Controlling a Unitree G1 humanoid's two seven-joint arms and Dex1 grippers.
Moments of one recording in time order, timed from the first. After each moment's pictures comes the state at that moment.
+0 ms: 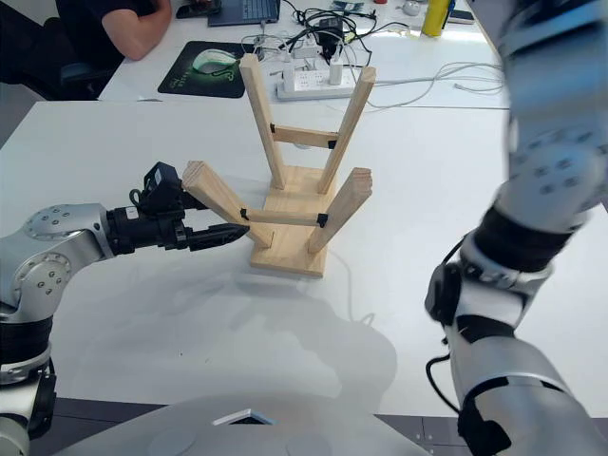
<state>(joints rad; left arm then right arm) -0.24 0.72 0.02 -0.41 -0.70 0.86 -0.82 -0.89 -0.42 -0.38 -0.32 1.09 0.48 0.07</state>
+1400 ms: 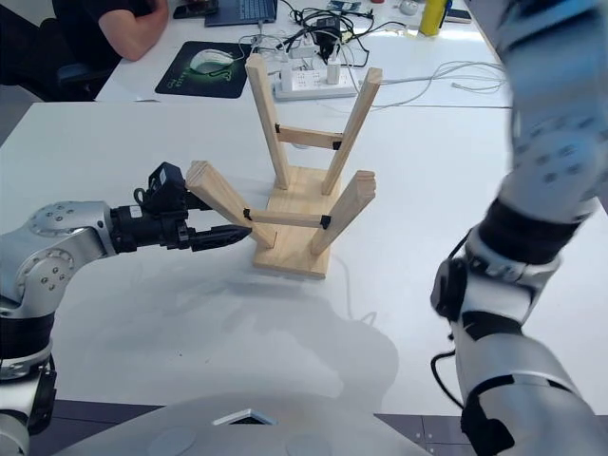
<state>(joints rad) -0.26 0.72 0.00 -0.40 -0.70 0.87 -0.84 -0.92 -0.47 -0.34 -0.33 1.13 0.53 0.17</state>
